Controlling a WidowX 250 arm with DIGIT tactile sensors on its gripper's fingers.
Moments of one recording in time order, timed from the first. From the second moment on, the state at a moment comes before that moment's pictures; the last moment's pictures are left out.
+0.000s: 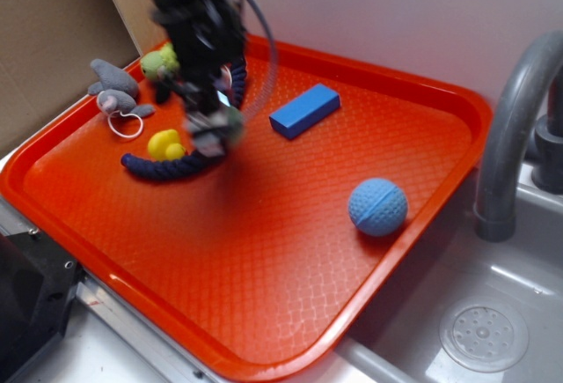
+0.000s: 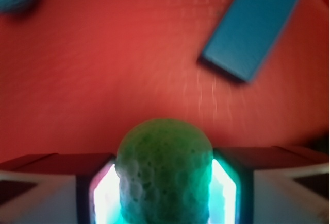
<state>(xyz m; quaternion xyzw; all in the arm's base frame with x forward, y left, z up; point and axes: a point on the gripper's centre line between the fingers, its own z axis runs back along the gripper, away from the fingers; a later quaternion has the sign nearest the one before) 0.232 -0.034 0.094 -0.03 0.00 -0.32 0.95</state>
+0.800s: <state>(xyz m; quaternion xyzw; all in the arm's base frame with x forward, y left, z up) 0.161 0.020 0.255 -0.06 -0.02 0.10 0.99</state>
